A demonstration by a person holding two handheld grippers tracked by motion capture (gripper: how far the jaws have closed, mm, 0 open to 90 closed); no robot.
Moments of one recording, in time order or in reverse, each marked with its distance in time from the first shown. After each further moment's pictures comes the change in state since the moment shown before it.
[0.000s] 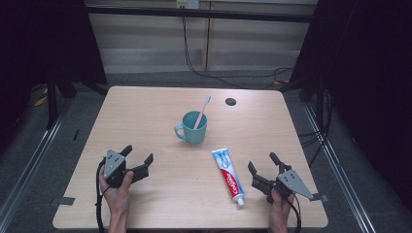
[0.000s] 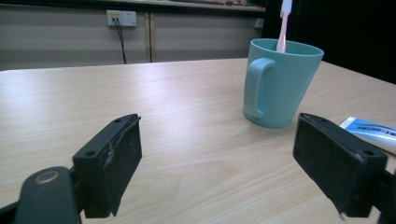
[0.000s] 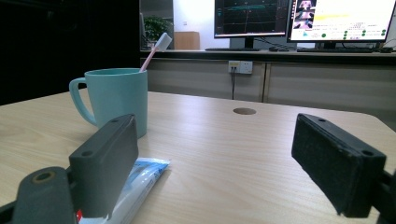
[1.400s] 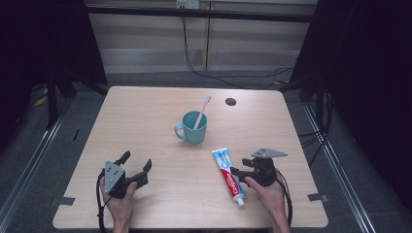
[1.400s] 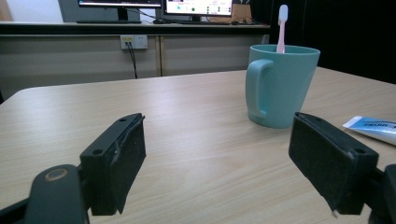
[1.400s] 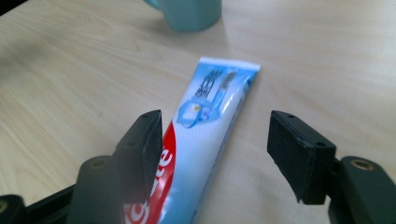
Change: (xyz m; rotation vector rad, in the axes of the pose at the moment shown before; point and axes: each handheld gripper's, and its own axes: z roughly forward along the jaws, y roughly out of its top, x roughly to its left) left arm -0.008 -0.018 -0.014 -0.094 0.044 0.056; right arm 0.023 0.037 0.054 0.697 0.278 0.111
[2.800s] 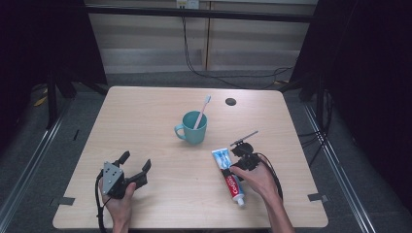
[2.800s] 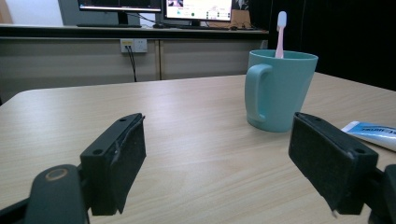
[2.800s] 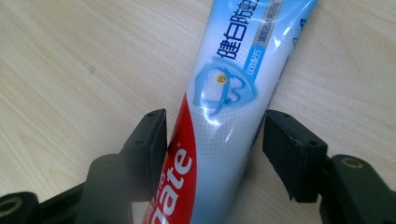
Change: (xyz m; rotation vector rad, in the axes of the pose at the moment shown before) left arm 0.001 -0.001 -0.002 -0.012 -0.004 -0.002; right arm 0.007 0.045 0.045 0.502 0.028 0.040
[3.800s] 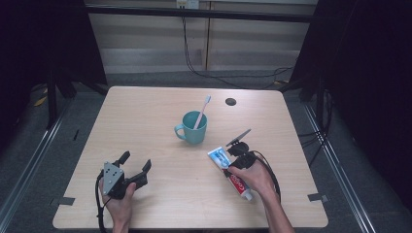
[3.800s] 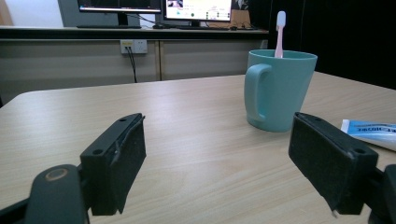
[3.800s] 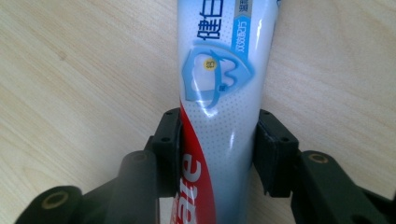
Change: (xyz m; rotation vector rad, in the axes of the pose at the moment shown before) left arm -0.001 0.000 0.000 -0.002 0.001 0.008; right arm 0.003 0.010 0.007 0.111 -0.059 -0.010
